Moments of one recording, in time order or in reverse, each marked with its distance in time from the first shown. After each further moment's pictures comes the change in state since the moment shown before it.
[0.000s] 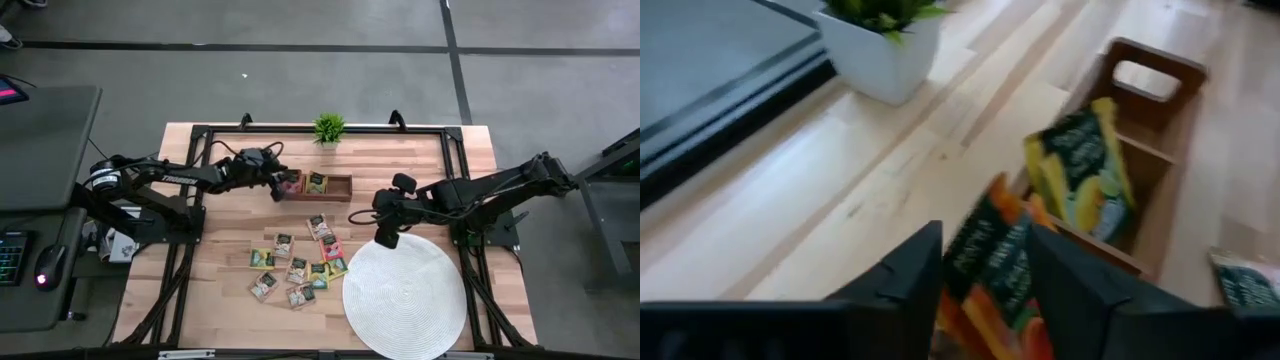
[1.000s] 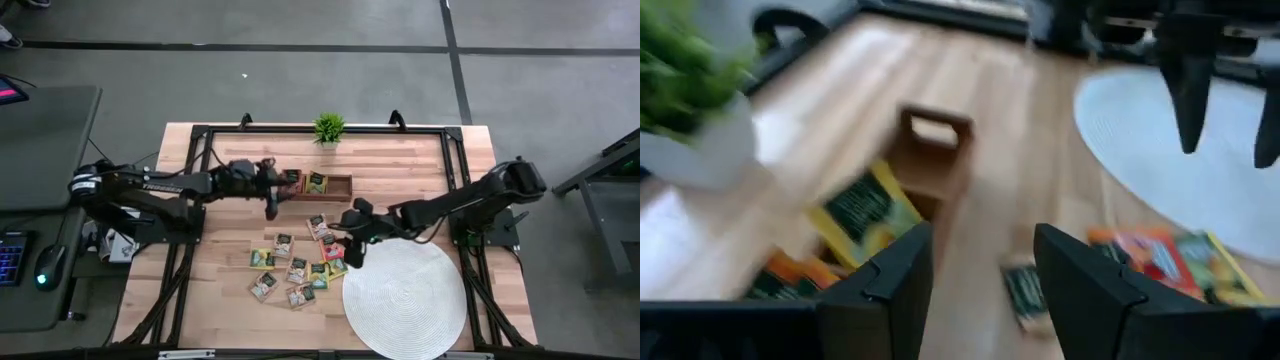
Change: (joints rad) left arm -0.221 -0.181 0.001 -0.046 0.102 0.022; right arm -0.013 0.268 -0.195 0.809 -0.221 -0.051
